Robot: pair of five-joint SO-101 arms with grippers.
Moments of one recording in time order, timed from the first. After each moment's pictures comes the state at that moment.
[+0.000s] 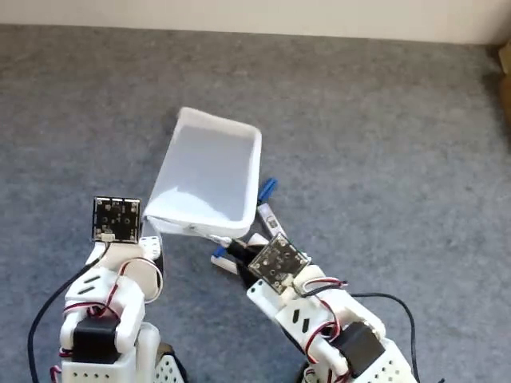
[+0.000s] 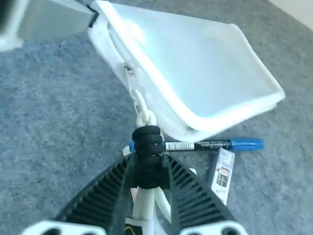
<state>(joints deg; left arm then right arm) -7.3 -103.8 80.6 67.8 4.0 -40.4 -104.6 85.8 56.9 15.0</state>
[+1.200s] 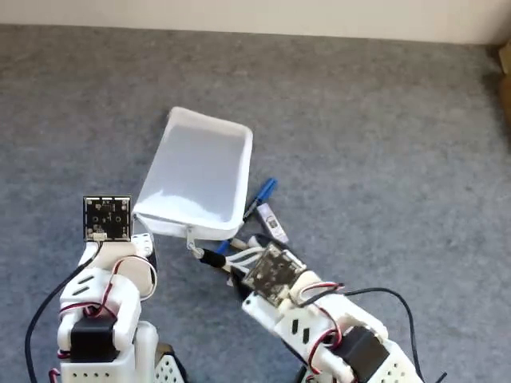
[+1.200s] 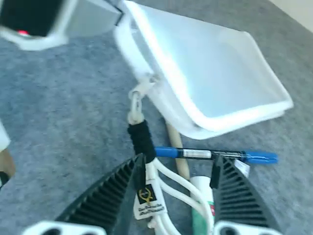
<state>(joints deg) -8.8 -103.8 80.7 67.0 3.8 -47.8 -104.3 82.3 59.5 15.1</state>
